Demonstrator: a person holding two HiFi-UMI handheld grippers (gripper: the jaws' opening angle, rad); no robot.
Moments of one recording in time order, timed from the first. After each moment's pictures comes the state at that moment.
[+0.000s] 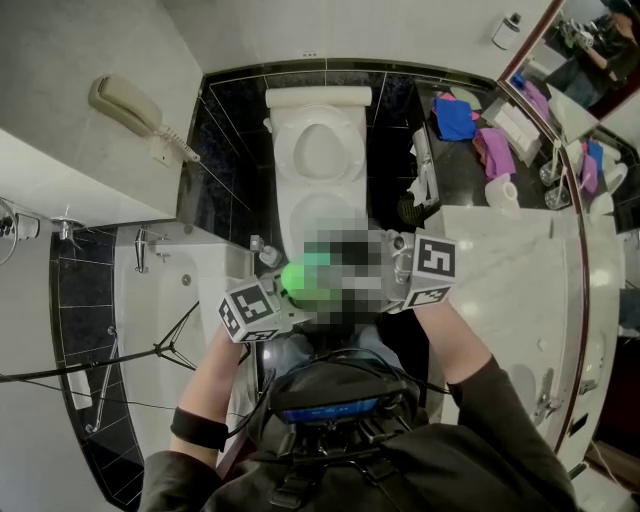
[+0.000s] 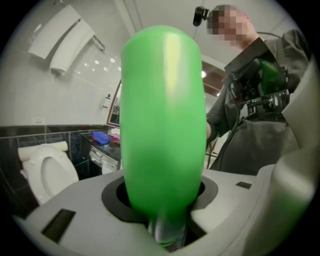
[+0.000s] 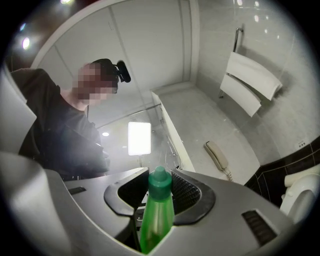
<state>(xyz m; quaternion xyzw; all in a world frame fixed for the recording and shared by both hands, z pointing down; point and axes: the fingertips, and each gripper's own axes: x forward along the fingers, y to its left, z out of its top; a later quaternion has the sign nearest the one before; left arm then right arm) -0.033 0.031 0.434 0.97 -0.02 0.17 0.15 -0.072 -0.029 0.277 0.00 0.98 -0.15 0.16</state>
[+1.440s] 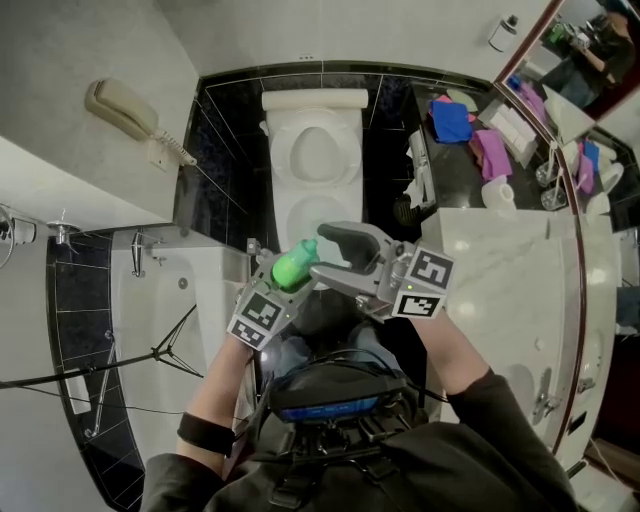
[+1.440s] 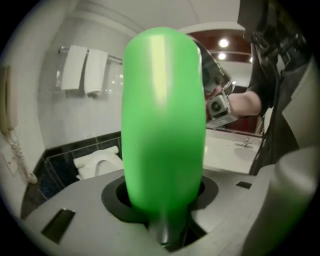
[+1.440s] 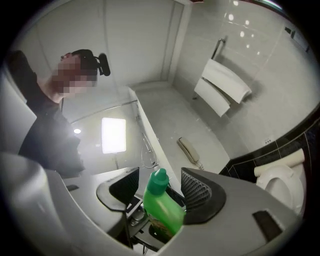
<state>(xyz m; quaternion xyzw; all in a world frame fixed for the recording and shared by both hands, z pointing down) -0.067 -0.032 0.470 0.93 -0.25 0.24 0.07 -0.062 -0.059 0.315 -0.14 0.96 -0.21 0.11</state>
